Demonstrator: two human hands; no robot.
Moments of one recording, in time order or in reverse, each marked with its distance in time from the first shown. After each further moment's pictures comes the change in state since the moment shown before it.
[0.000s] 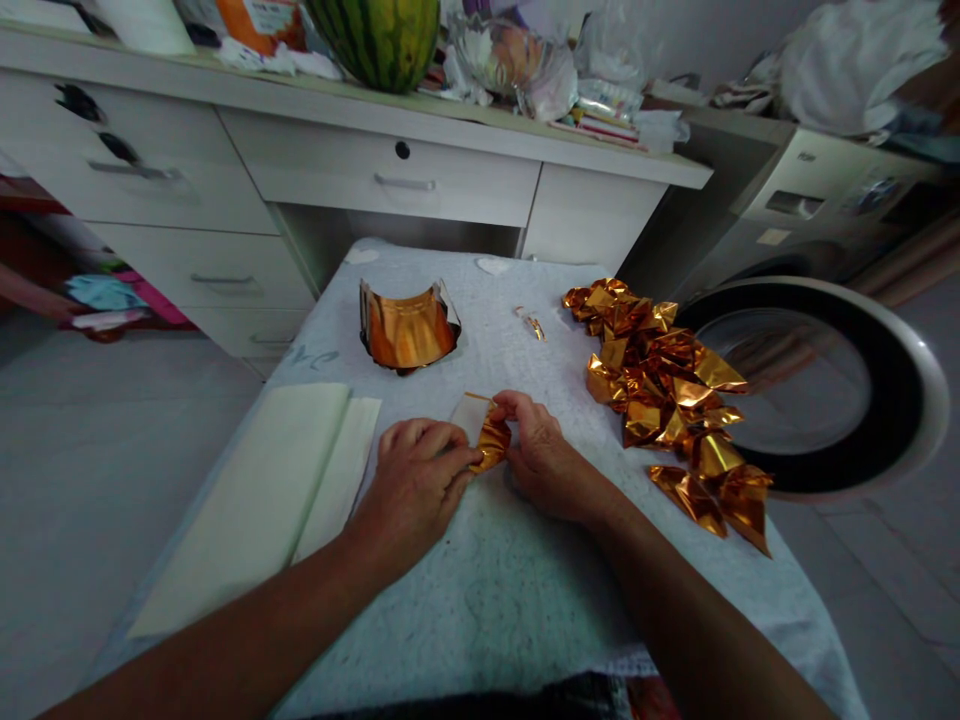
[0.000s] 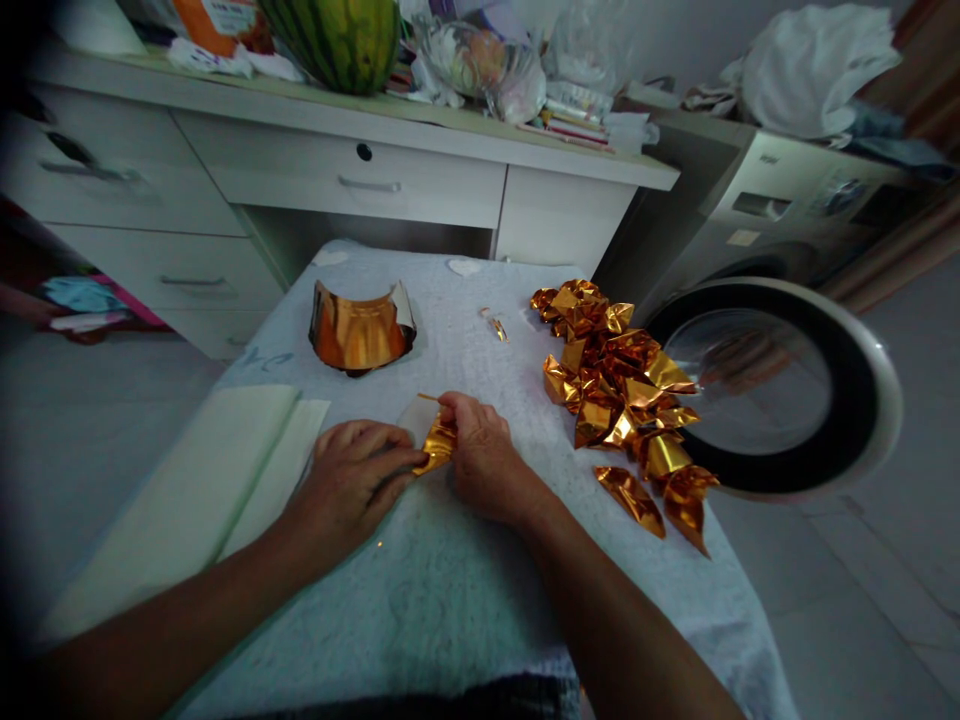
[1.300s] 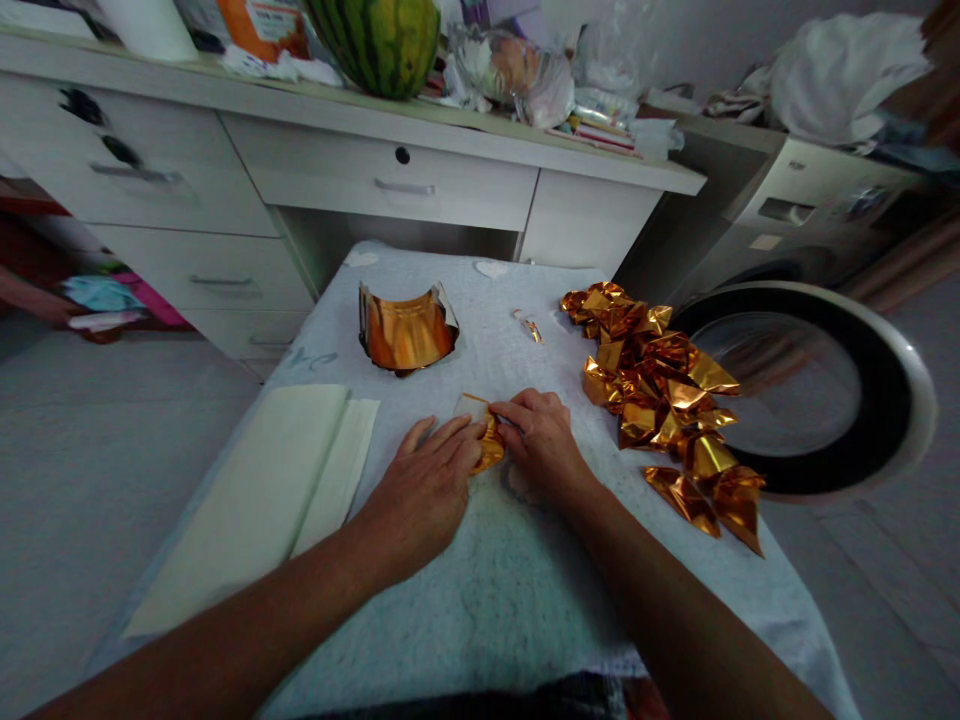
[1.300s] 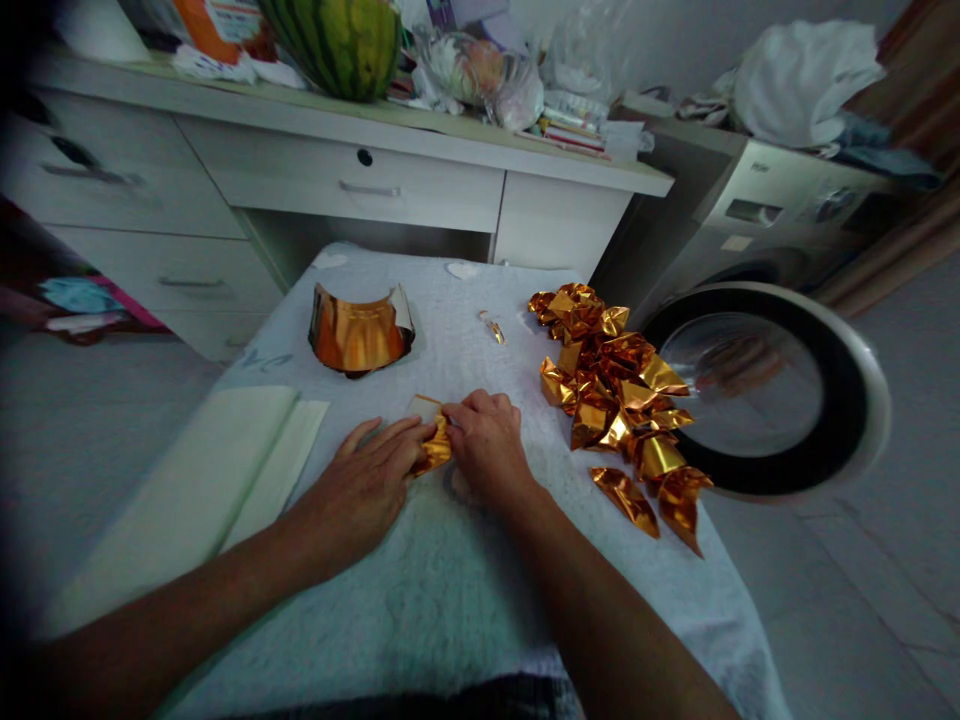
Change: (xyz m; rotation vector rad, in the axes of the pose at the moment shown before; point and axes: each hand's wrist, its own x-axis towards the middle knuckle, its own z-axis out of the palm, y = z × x) left_hand 0.002 0.001 0.010 0.152 -0.188 0.098; right_hand 0.012 0.012 0.003 -0.345 0.104 0.050
